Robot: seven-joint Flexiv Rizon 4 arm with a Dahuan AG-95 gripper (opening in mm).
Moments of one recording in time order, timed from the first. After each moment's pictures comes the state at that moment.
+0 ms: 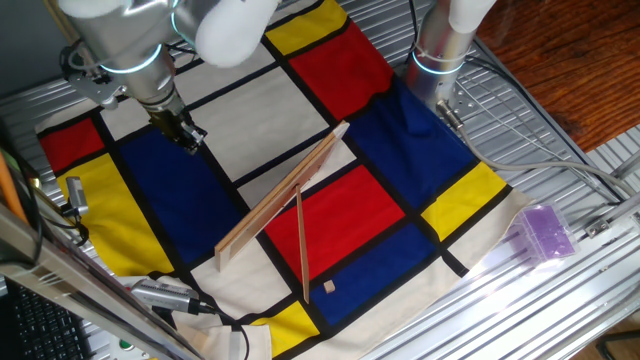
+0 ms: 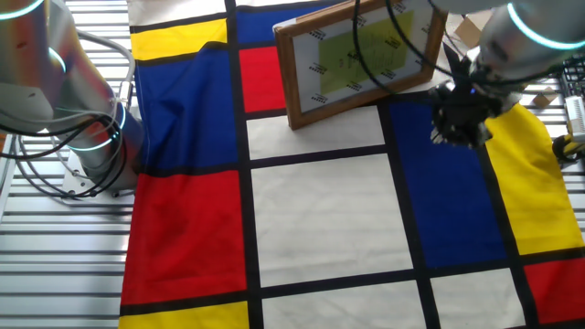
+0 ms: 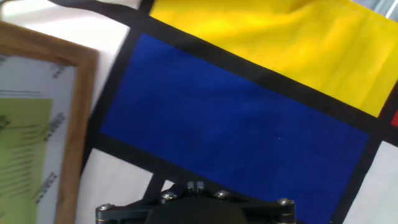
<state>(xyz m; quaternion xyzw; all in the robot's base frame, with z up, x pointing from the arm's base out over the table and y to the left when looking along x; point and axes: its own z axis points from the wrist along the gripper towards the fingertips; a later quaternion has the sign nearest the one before) 0.617 -0.042 0.137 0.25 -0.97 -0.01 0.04</state>
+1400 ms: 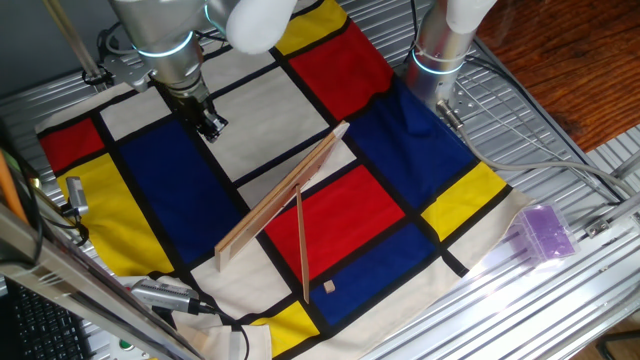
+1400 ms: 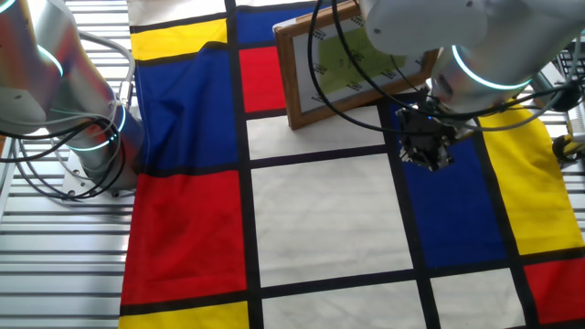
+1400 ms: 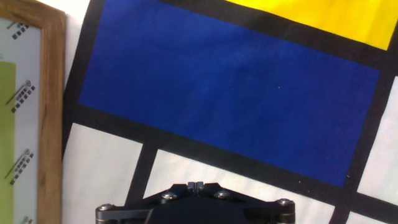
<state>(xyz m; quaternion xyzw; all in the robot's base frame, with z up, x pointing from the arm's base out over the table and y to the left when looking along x) 0.572 -0.055 0.117 0.22 -0.98 -0.02 0.03</state>
